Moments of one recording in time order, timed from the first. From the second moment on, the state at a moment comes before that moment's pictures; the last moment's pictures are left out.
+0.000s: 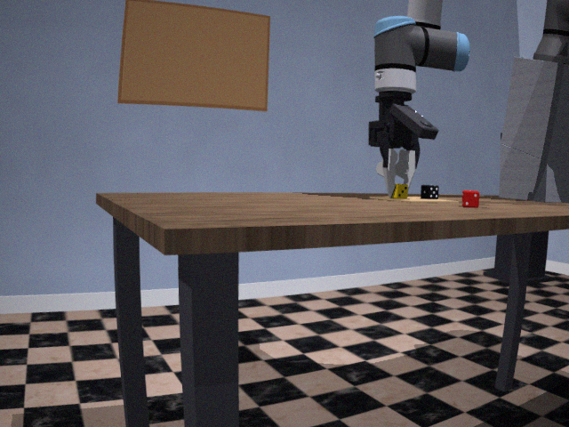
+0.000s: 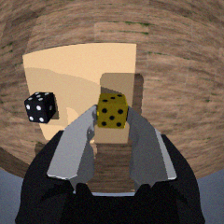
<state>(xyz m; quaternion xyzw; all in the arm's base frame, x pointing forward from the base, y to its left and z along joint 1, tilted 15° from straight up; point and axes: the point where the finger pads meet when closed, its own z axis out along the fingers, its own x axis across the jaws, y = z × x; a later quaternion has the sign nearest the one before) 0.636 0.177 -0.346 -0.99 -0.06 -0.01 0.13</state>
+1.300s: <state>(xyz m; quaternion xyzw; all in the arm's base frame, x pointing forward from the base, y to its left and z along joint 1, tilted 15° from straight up) 0.636 0.177 -0.344 -0.99 -0.06 -0.01 0.13</state>
